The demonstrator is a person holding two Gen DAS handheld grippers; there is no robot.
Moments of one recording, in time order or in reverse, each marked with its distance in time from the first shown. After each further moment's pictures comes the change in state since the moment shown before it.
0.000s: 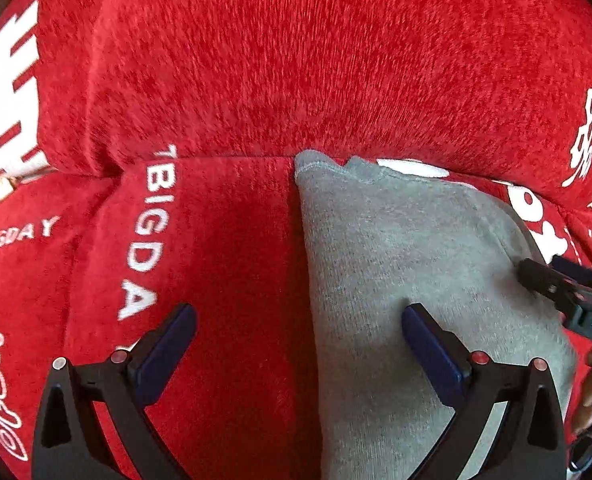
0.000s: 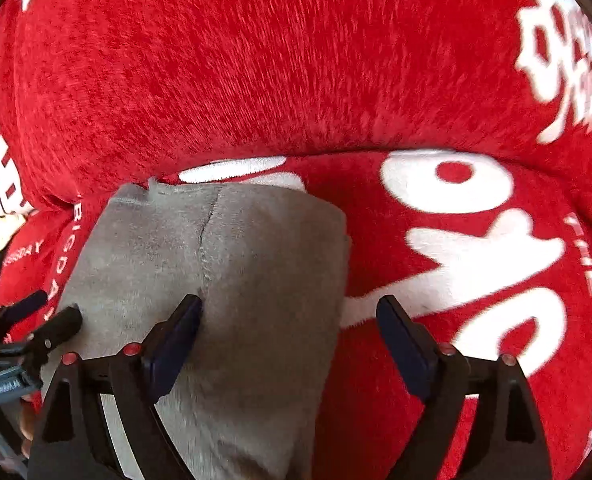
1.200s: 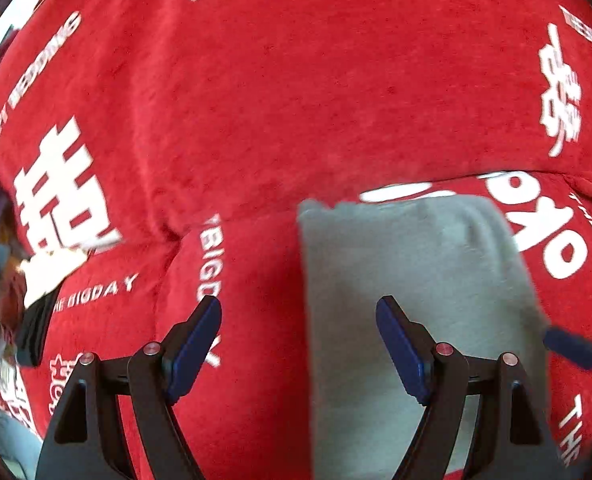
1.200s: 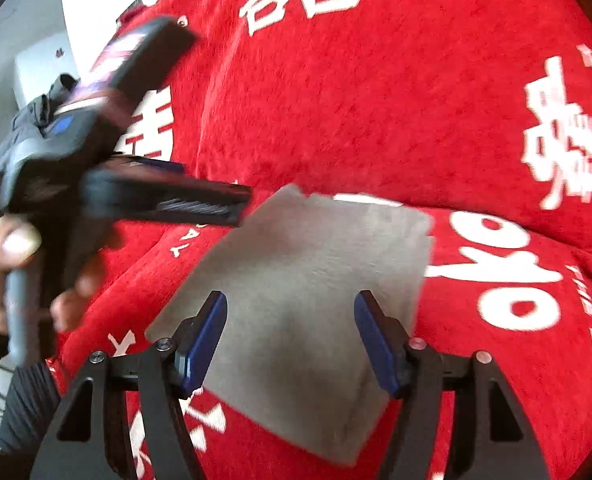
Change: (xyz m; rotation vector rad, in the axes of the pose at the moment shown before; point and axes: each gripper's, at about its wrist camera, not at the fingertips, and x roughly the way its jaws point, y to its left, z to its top) left arm -0.079 -0.049 -0.004 0.160 -0.109 0.225; right arm -0.103 0.047 -0.103 -0.282 -0.277 0.272
